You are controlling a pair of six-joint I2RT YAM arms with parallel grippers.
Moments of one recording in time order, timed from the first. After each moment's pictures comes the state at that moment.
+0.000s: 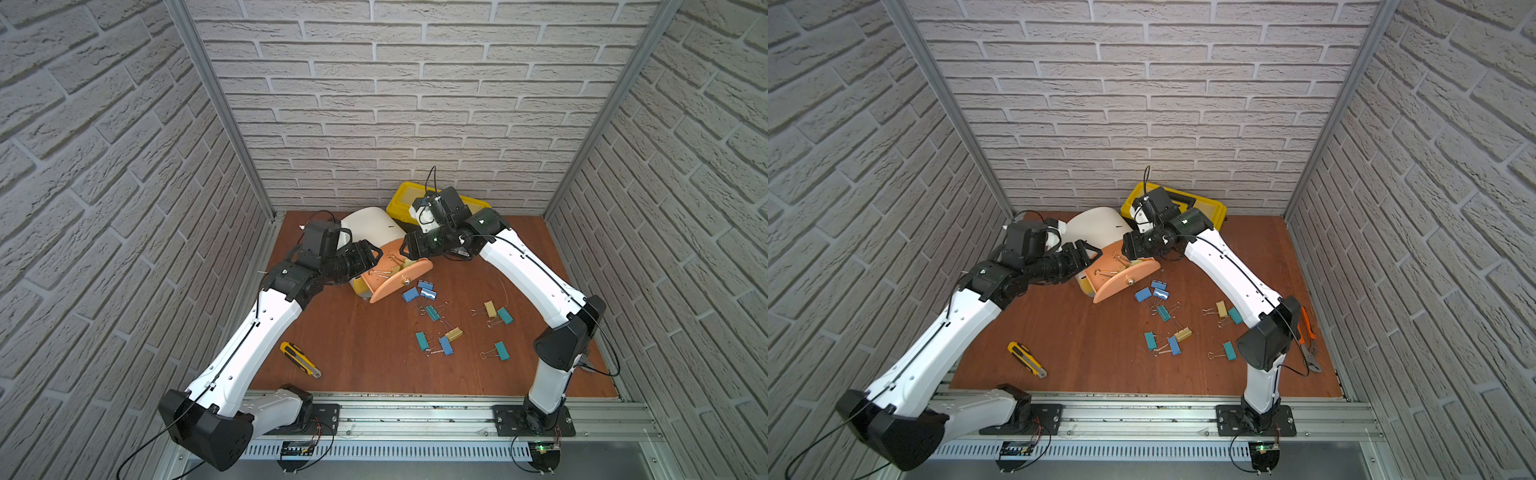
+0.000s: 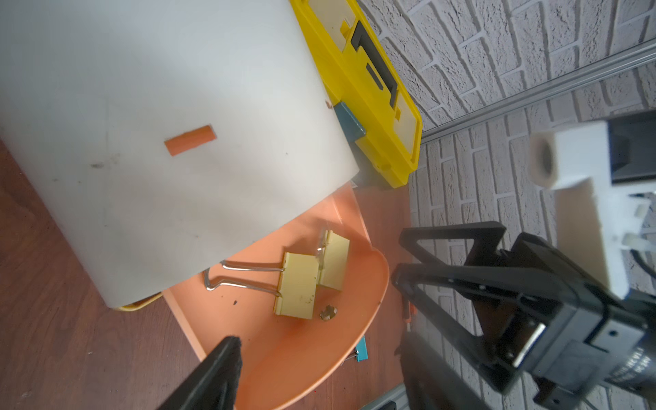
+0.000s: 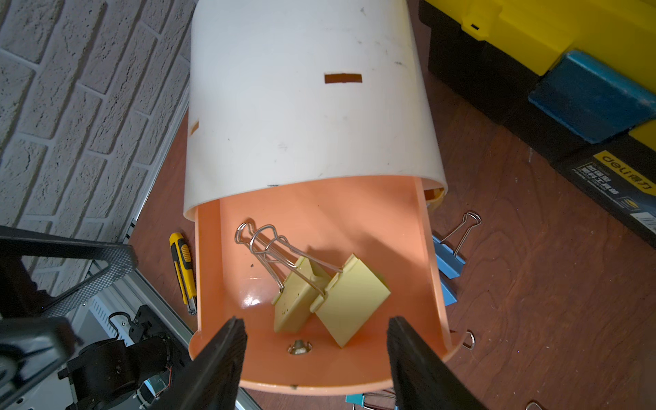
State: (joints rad) left arm -0.43 1.19 1.28 -0.71 0.28 -0.80; right arm 0.60 1.84 2.04 -1.10 -0.16 0.34
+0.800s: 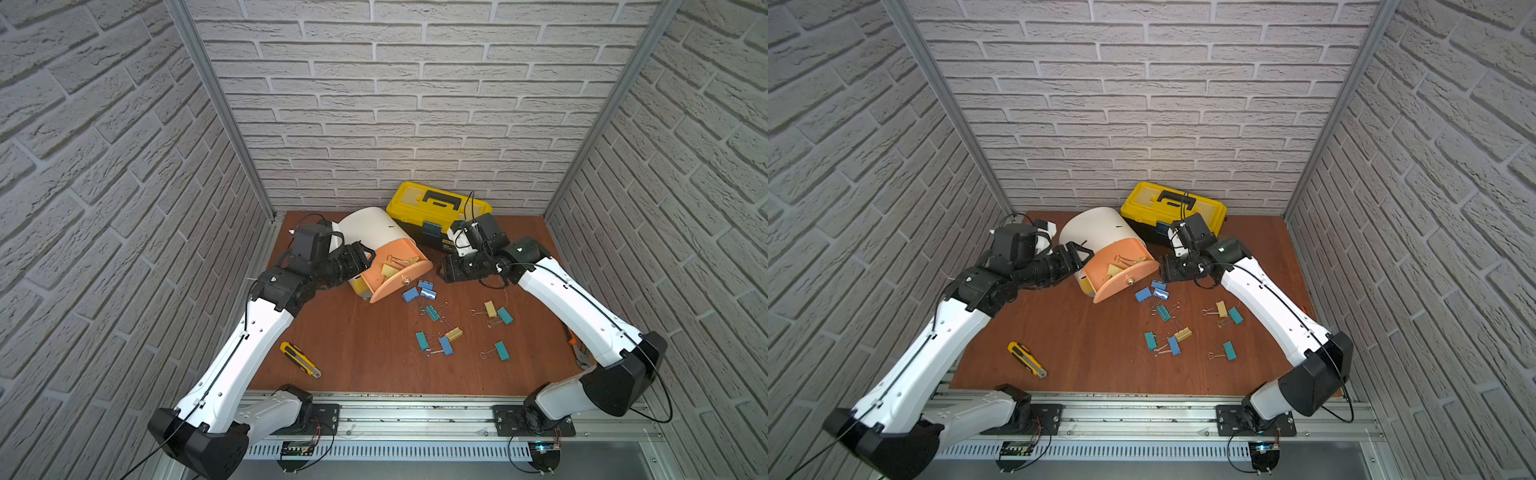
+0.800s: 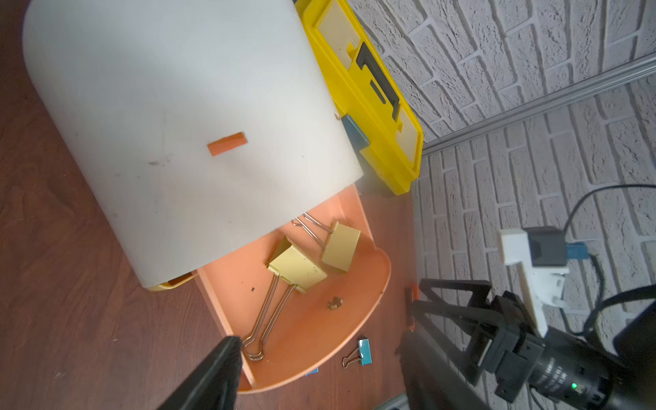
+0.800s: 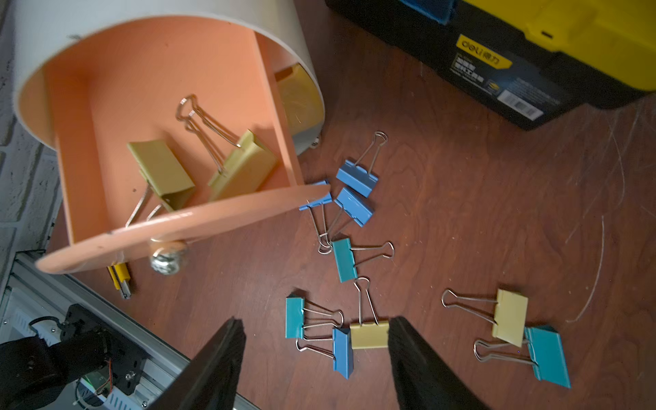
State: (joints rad) left arm -0.41 1.10 1.27 -0.76 0.24 -0.80; right arm 0.50 1.45 1.48 -1.02 -0.07 0.35
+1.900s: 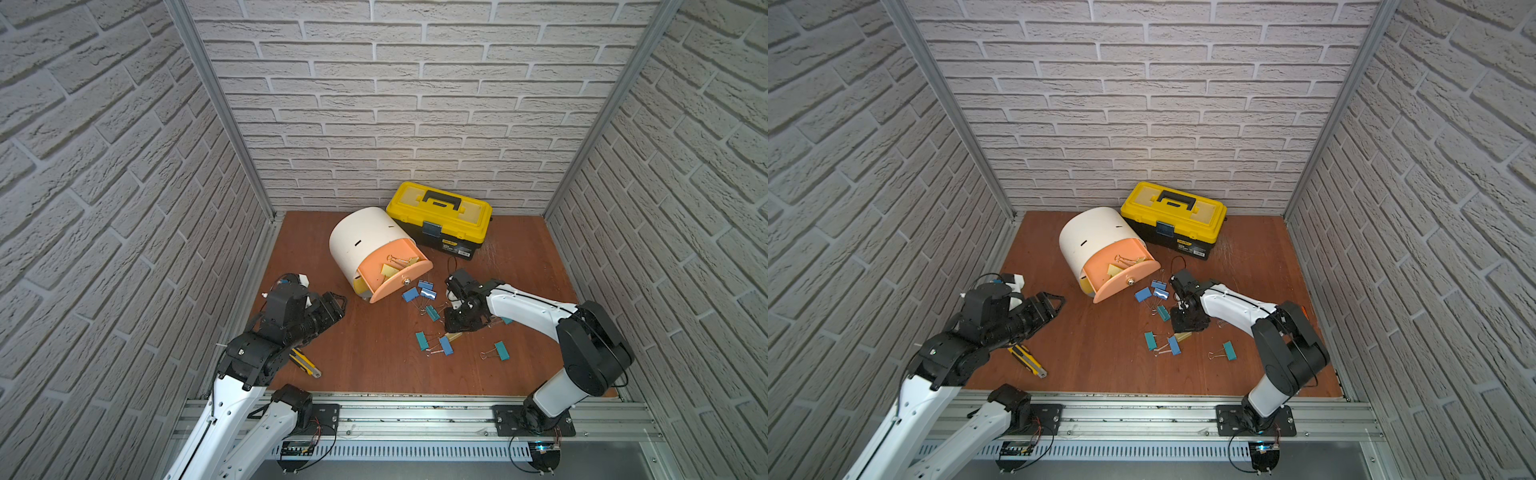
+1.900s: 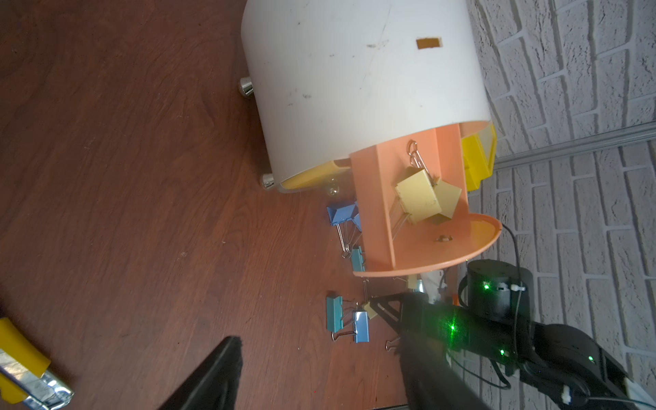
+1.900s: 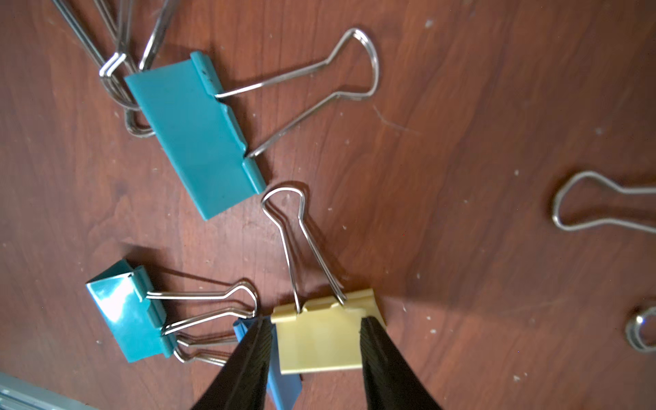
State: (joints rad) left arm -0.39 0.67 0.91 -0.92 0.11 -0.91; right arm 0.52 1.63 0.97 -0.76 -0.10 0.44
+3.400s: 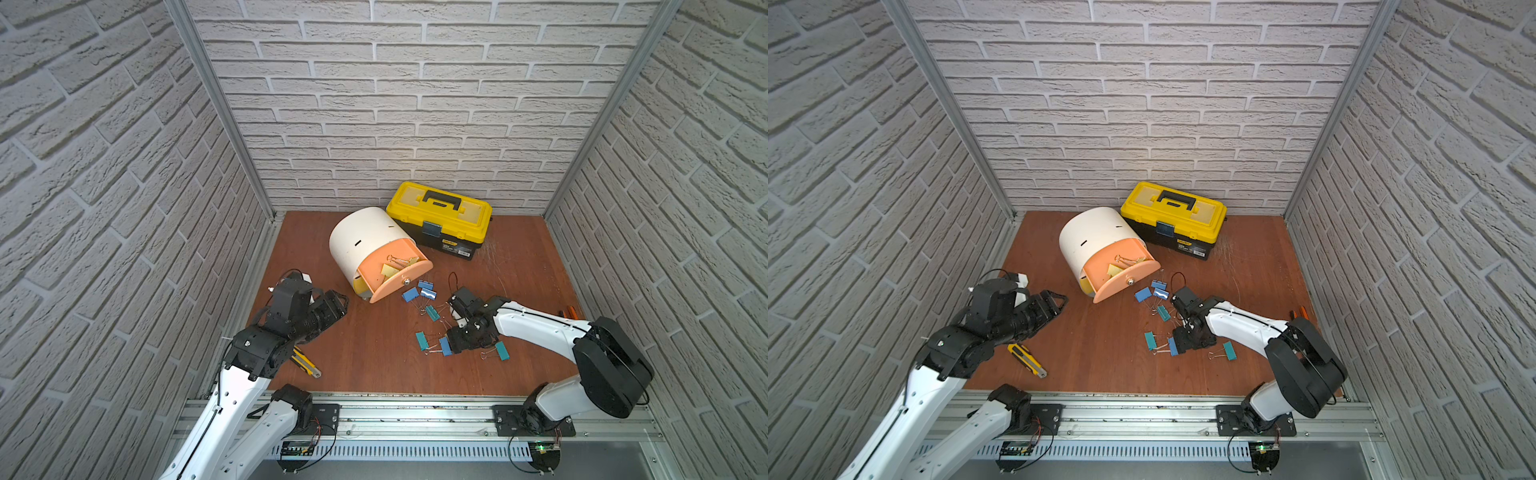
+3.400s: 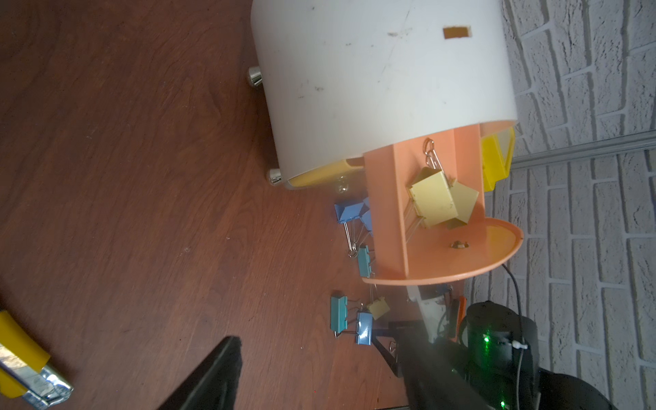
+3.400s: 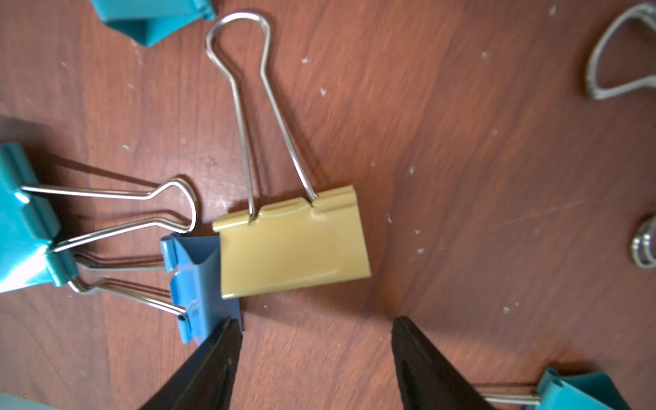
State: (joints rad) left arm -0.39 0.71 0.91 -0.92 0.11 -0.93; right arm 0.60 1.49 0.79 -0.77 -0.01 0.40
